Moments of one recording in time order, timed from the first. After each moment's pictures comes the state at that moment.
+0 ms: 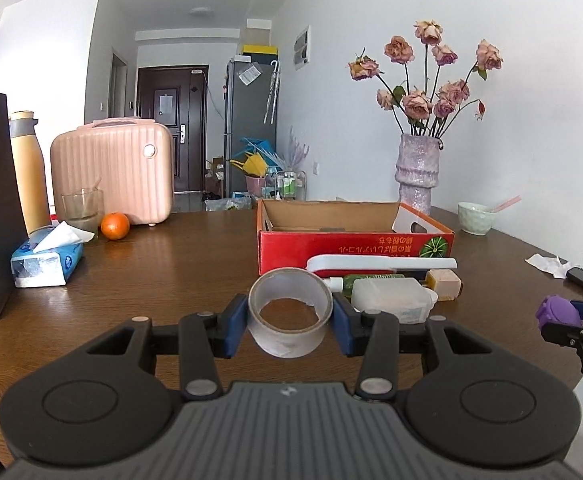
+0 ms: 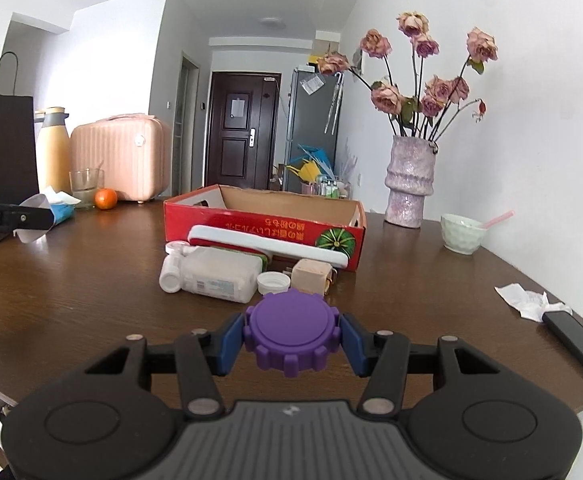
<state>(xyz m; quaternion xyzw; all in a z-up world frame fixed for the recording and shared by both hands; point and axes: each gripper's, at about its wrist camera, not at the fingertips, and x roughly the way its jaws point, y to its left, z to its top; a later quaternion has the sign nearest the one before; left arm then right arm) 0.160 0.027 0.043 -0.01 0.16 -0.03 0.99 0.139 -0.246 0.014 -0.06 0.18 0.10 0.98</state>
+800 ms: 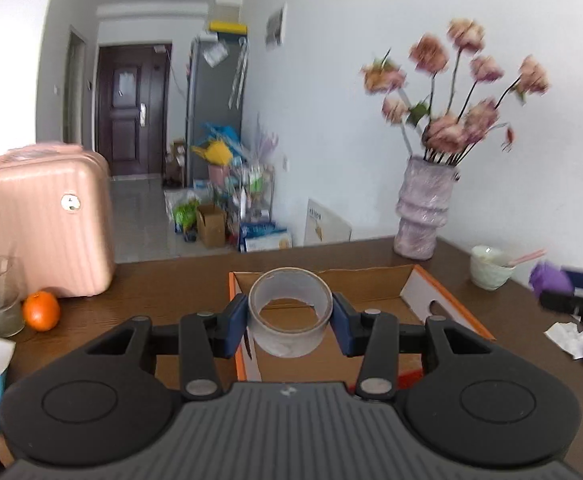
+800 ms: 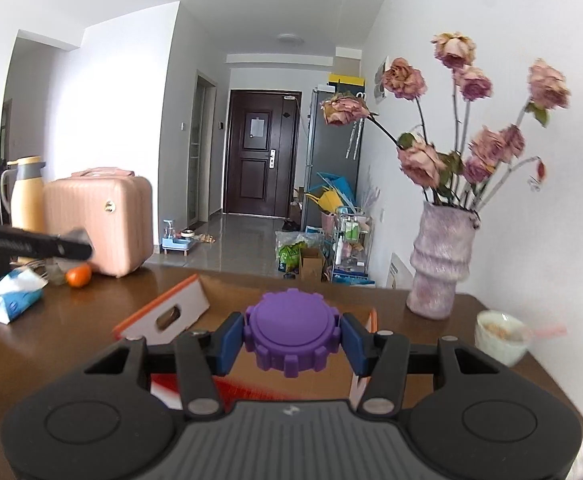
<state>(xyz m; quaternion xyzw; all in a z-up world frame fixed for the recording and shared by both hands) 0.418 0.044 0.134 -0.02 0.22 -0.10 0.97 0.374 -0.242 0.133 -0.05 0.16 0.14 0.98</state>
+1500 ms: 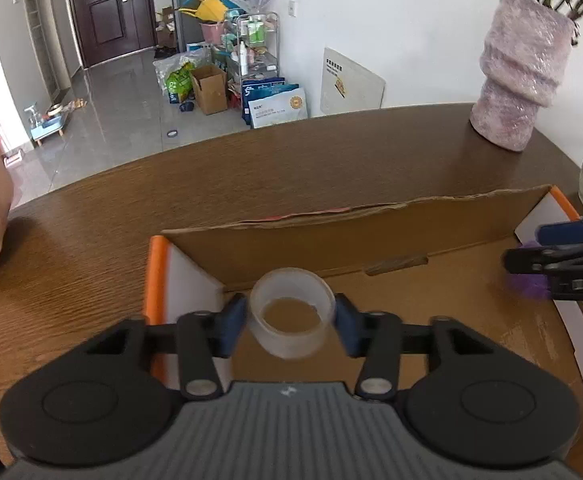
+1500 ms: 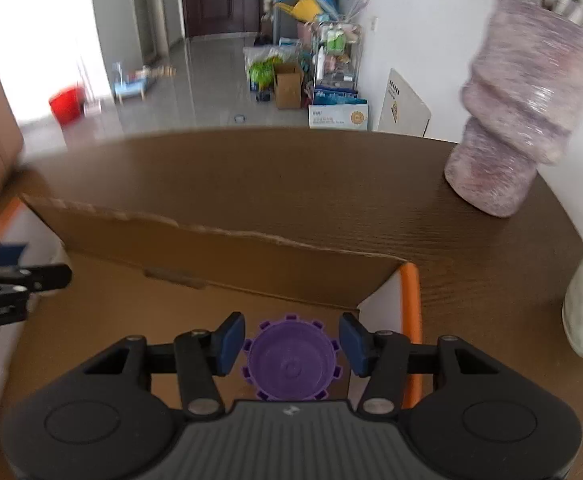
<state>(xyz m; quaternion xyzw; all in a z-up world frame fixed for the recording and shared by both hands) 0.675 -0.003 0.018 0.04 0.43 -0.08 0.90 0.679 -0.206 0.018 -0.07 0.45 0.08 0.89</state>
